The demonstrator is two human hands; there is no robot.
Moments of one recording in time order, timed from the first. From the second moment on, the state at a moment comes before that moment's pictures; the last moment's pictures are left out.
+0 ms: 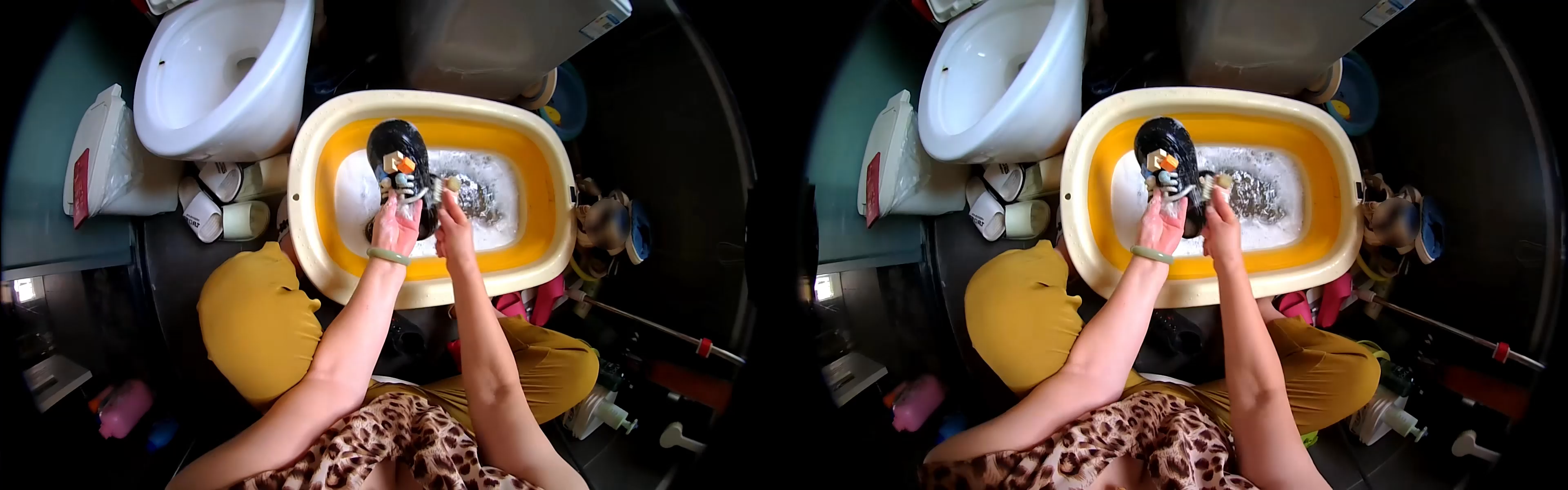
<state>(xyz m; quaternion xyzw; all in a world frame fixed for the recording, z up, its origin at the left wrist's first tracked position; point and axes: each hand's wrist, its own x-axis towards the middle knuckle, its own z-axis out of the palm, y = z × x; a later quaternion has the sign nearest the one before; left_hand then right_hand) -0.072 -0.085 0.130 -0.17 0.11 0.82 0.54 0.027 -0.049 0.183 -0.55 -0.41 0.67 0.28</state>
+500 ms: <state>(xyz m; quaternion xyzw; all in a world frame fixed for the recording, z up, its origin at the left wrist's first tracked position) -0.075 -0.079 0.152 -0.13 0.08 0.81 0.56 0.043 -0.069 0.232 -0.49 -0.48 0.65 0.33</state>
